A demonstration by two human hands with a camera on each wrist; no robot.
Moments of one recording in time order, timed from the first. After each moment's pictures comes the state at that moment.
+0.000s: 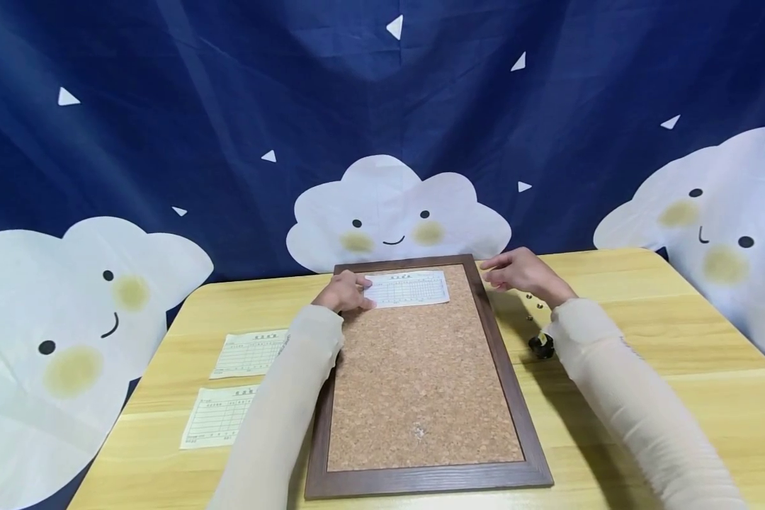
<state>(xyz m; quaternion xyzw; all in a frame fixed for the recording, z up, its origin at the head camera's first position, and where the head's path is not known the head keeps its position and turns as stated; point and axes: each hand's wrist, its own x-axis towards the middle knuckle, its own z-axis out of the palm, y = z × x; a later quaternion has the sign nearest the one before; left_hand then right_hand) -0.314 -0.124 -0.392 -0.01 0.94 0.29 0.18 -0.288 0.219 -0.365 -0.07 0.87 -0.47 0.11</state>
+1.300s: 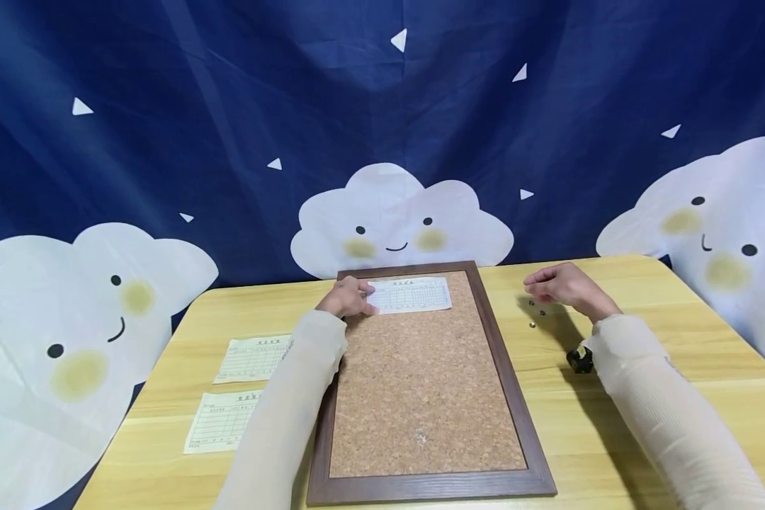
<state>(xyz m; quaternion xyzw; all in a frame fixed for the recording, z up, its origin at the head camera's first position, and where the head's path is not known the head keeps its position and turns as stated) -0.313 -0.125 -0.392 0.00 0.94 0.29 0.18 -0.279 0.281 -0.377 -0.03 0.88 -0.45 0.12</state>
